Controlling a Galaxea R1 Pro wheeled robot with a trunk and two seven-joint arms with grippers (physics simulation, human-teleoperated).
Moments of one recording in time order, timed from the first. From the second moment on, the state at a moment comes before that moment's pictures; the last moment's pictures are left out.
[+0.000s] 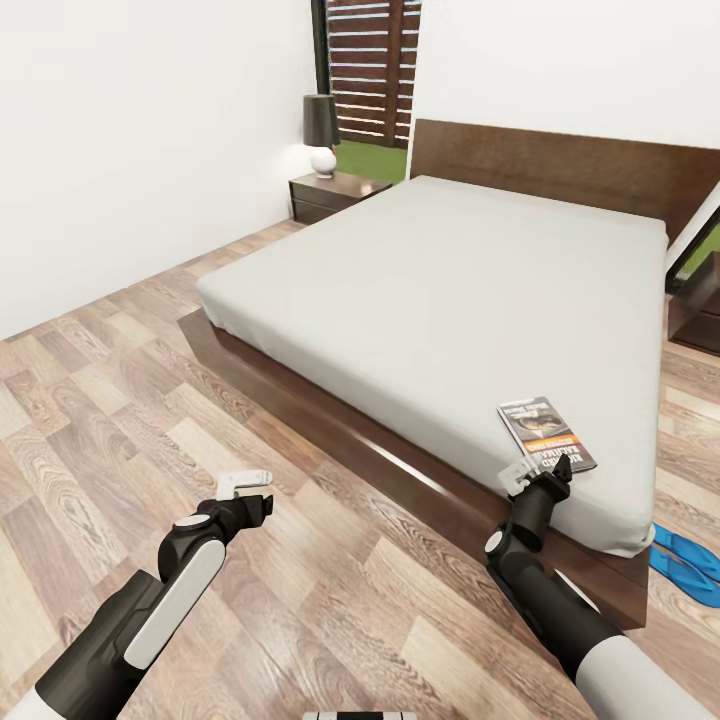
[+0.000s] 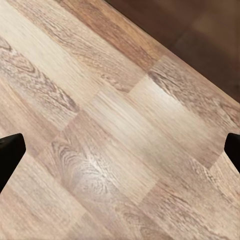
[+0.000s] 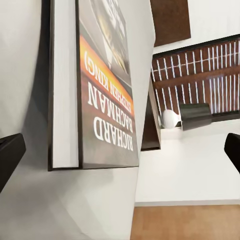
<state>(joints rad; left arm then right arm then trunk) -0.46 0.22 -0.43 -1.52 0.72 0.70 0.68 -0.59 -0.16 0.43 -0.91 0.41 0.58 -0.80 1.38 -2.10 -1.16</state>
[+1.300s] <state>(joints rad) -0.46 0.21 -0.43 -1.52 0.72 0.70 0.68 -0.59 -0.16 0.43 -0.91 0.42 0.58 -0.80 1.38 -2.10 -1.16</state>
